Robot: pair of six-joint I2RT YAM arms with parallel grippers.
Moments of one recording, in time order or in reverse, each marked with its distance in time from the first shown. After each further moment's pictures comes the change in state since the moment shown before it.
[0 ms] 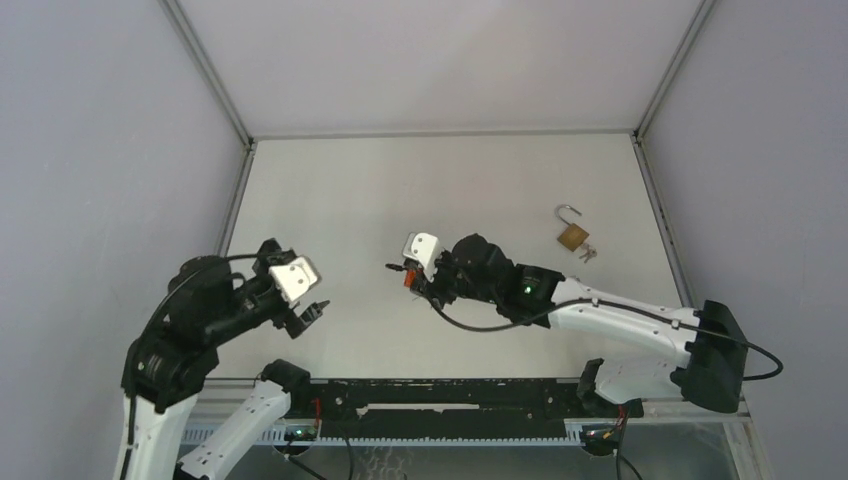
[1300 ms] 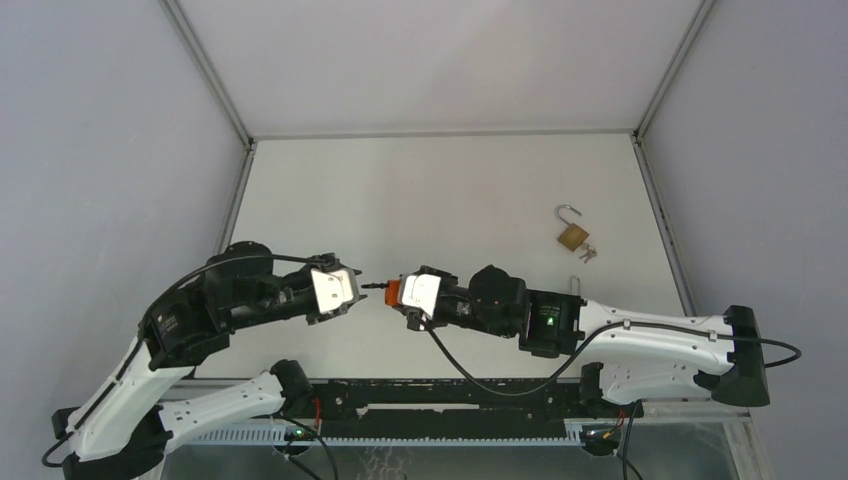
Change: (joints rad) left arm -0.558 0.119 0.061 0.180 -0.127 -0.076; right arm 0.311 -0.155 0.012 0.131 0.135 -0.192
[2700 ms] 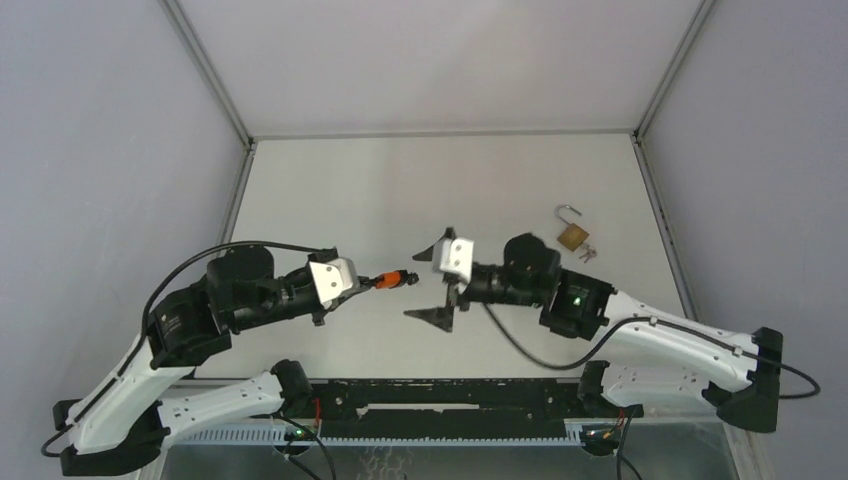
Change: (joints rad) left arm -0.060 0.002 -0.018 0.065 -0.064 -0.154; right arm -0.142 -0.072 0.005 -0.040 -0.299 0.100
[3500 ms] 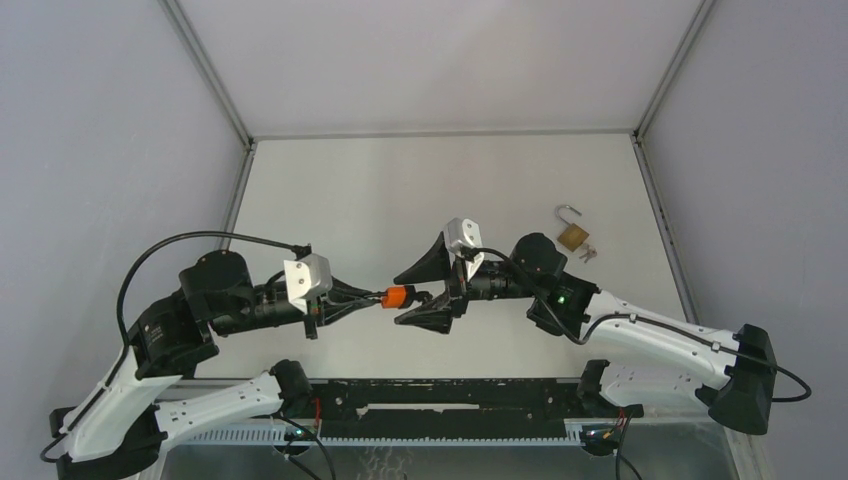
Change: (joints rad) left arm 0.001 -0.064 0.000 0.078 0.166 -0.205; right arm -0.139 0.017 -0.099 0.414 -0.409 0.509
